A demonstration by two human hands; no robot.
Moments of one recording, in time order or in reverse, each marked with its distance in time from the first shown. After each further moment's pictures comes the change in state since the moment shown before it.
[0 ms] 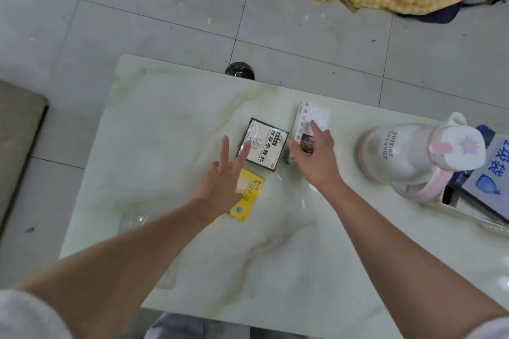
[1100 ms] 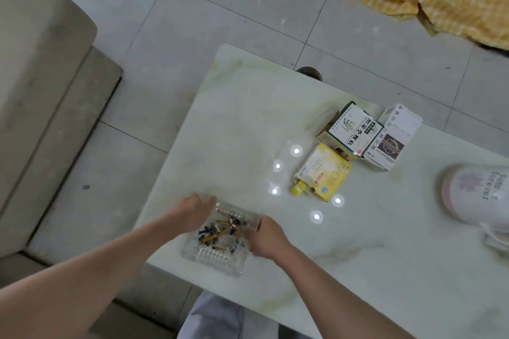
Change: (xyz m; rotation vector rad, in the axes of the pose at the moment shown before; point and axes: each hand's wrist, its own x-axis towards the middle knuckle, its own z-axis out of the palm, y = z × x) left_hand -0.120 -0.206 0.038 -0.579 -0.432 -0.659; right_hand -0.140 -0.051 0.233 -0.253 -0.724 0.154
